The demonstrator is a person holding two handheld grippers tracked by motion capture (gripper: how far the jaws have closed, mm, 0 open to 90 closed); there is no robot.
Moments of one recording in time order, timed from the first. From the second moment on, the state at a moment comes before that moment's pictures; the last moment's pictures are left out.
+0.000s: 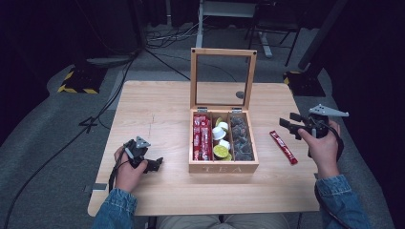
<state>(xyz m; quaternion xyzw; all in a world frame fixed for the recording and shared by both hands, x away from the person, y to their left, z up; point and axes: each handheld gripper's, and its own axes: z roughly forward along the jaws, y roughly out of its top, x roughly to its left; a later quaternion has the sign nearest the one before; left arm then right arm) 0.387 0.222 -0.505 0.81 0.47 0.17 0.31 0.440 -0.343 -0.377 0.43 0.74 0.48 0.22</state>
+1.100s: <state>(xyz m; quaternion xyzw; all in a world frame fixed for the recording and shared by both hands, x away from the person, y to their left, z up) 0.387 0.222 -0.505 0.81 0.47 0.17 0.31 0.548 -0.284 -0.306 0.37 0.75 0.51 0.21</state>
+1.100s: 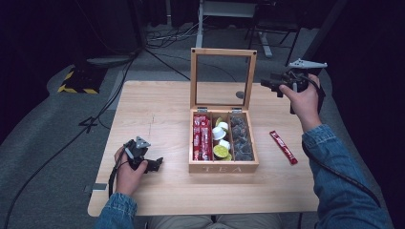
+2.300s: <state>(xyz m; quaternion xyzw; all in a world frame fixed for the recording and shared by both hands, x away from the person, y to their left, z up) 0.387 0.223 -0.505 0.81 0.46 0.17 0.31 0.639 -0.235 -0.321 0.37 0.77 0.49 0.18</state>
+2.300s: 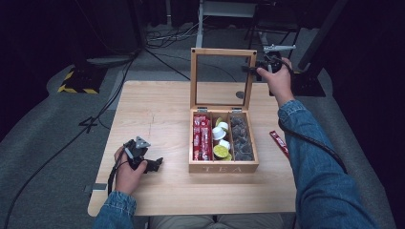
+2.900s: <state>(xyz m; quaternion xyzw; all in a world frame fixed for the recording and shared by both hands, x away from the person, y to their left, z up) 0.387 0.223 -0.505 0.81 0.46 0.17 0.31 0.620 -0.236 -0.310 0.36 0.76 0.51 0.17</state>
